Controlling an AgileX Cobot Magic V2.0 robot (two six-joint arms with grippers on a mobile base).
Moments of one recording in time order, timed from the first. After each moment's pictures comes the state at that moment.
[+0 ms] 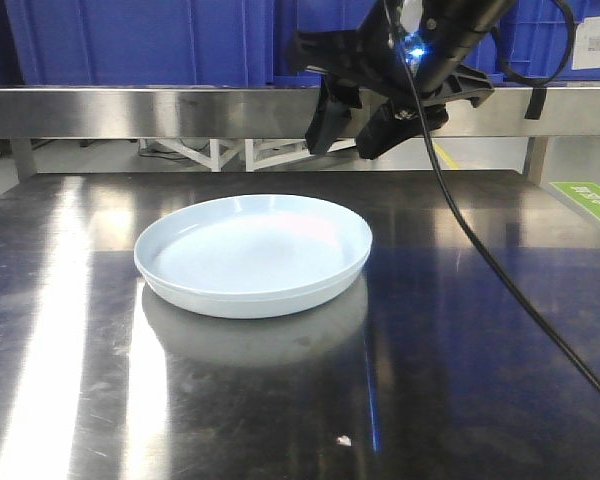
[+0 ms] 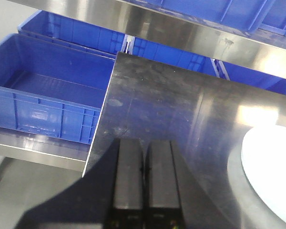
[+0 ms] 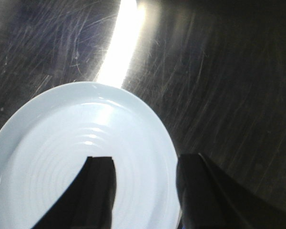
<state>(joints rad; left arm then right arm) -0.07 0.48 -0.25 -0.04 0.14 -0.27 0.46 1.72 -1.27 0.28 0.43 -0.02</state>
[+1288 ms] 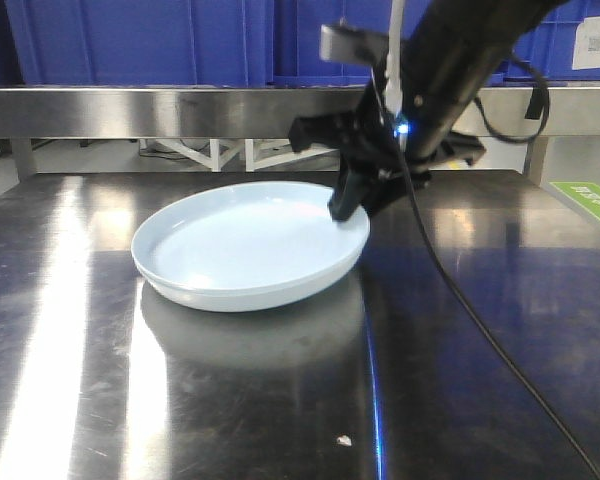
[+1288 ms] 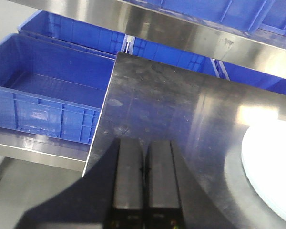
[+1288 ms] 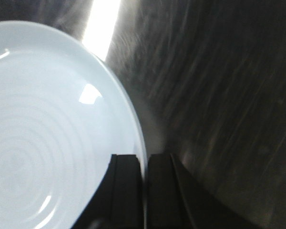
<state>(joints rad) -0.07 0.48 -0.25 -0.04 0.14 -0.27 0.44 1.84 -1.32 0.25 0.49 -0.01</state>
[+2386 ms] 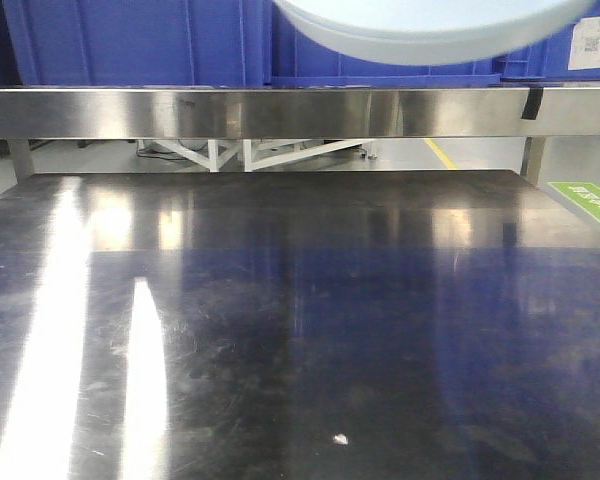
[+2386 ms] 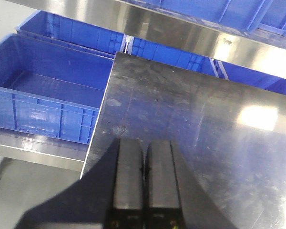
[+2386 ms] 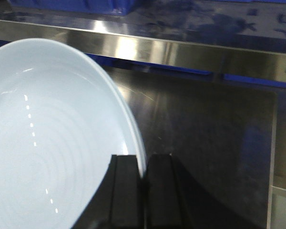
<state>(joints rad) -0.07 0.48 -0.25 -0.04 0.14 -0.27 0.27 1.02 -1.01 0.19 0.54 -0.02</state>
